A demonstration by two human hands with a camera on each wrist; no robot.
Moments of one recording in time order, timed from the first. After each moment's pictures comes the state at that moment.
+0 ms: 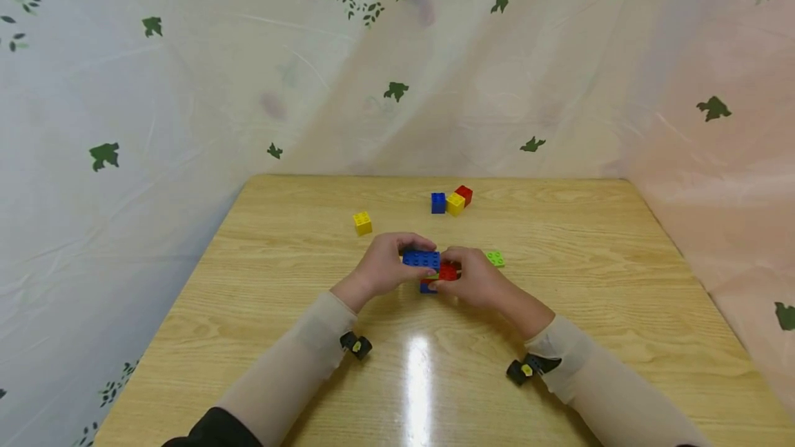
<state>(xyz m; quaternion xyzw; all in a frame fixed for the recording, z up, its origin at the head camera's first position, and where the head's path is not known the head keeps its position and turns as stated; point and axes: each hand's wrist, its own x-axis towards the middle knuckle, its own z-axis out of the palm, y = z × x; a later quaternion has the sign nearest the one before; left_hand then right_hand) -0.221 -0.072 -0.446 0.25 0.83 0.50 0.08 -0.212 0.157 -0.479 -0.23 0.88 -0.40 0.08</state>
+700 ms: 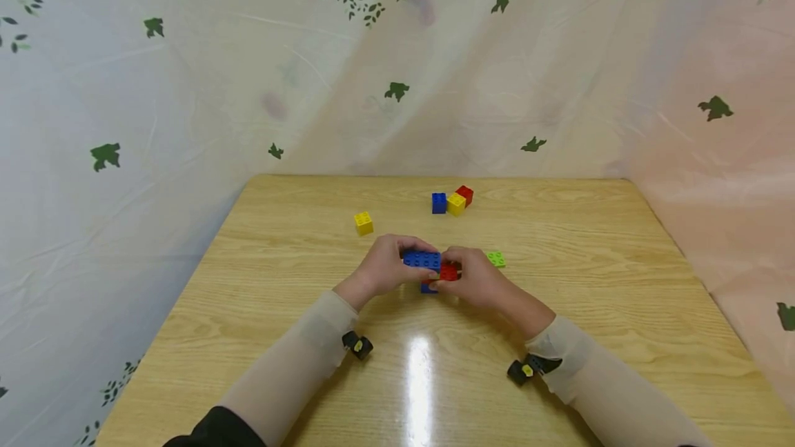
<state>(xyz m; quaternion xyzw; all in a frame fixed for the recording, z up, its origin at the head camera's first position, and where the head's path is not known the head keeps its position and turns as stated) -0.224 -0.072 -0.451 0.22 0.84 0.48 0.12 -0.212 0.158 -0.480 -0.23 0.88 -0.40 0.08</state>
